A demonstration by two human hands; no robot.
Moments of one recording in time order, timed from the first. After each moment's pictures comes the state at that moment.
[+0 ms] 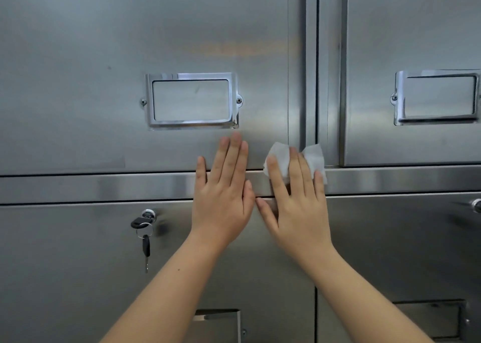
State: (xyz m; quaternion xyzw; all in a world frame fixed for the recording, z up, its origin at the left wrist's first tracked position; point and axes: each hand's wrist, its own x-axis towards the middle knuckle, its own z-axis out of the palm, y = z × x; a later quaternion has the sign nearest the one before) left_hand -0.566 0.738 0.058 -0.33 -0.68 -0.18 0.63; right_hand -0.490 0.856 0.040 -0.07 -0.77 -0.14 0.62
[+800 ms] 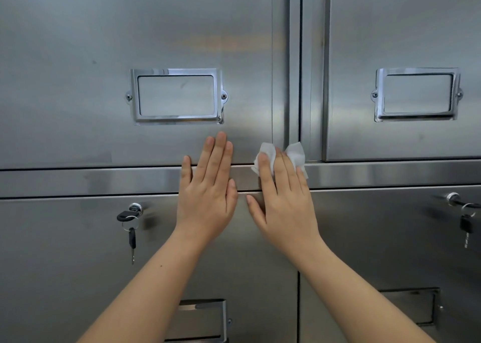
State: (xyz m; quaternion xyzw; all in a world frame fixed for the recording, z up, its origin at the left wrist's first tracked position) left_hand -0.569 0.737 0.050 -0.33 -0.68 -0.16 0.63; right_hand -0.474 0.854 0.042 -0.06 -0.80 -0.13 0.58
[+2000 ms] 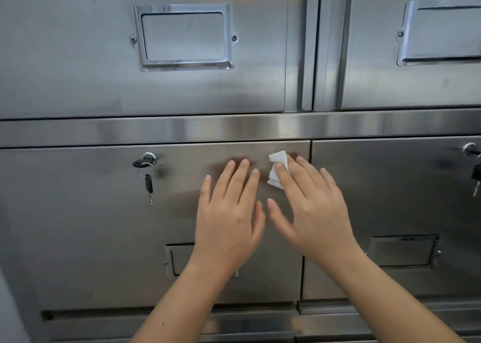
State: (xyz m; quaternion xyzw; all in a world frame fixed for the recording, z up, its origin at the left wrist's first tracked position) left_hand -0.487 0.710 -0.024 -0.37 -0.75 -0.19 0.51; right_hand -0.421 0.839 -0.016 -0.02 -0.81 -0.11 0.57
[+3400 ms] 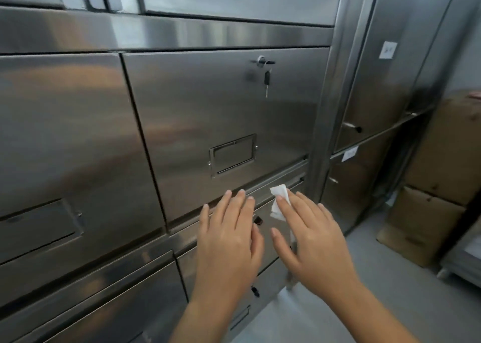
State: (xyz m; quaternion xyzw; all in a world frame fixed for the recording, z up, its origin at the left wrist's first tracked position) left_hand -0.324 0.781 -0.135 -0.60 -0.69 -0.33 0.24; right_hand -0.196 0.847 -0.135 -0.35 -0.86 -0.09 0.36
